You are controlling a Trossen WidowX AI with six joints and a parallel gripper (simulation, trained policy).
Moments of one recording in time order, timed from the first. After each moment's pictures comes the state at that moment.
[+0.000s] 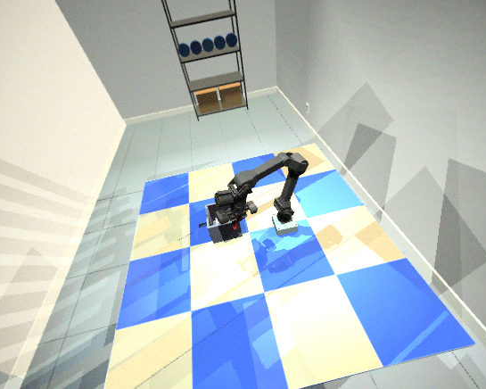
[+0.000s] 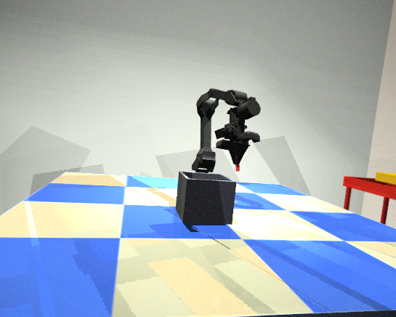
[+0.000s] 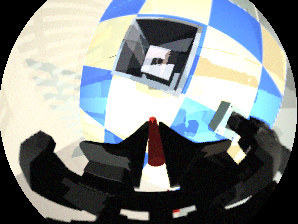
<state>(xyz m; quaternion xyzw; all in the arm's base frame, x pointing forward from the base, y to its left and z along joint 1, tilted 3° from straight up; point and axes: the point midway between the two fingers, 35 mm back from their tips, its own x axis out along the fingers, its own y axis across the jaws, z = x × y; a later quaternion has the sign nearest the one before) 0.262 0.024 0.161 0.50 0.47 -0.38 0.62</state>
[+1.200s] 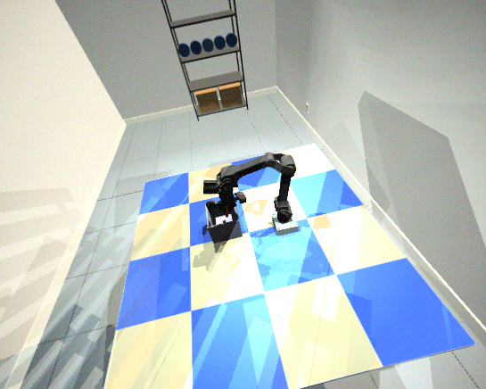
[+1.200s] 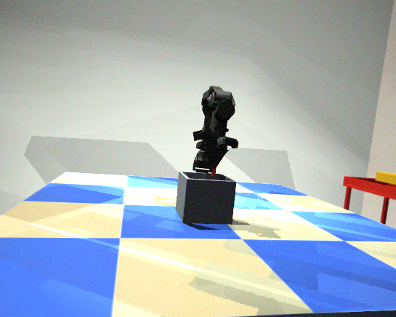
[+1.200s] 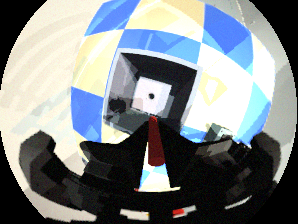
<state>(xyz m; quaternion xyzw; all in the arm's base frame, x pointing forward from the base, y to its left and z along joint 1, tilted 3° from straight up) 0.283 -0.072 0.138 0.48 0.47 -0.44 0.60</state>
